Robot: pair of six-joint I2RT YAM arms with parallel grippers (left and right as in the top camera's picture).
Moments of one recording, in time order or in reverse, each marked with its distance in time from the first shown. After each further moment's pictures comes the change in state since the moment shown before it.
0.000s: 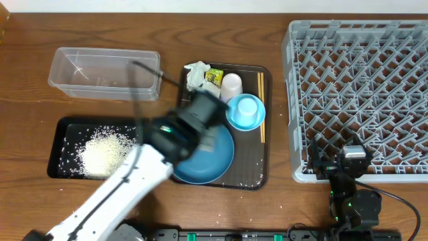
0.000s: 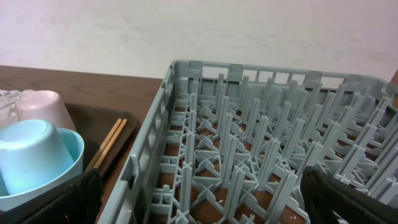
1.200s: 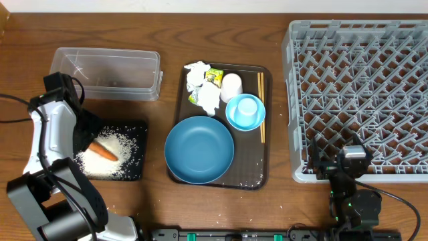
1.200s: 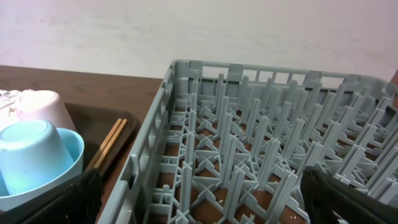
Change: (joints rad) left arm 1.059 0.338 -0.027 0.052 0.077 -0.232; right arm 0.000 0.000 0.000 0.000 0.000 0.000
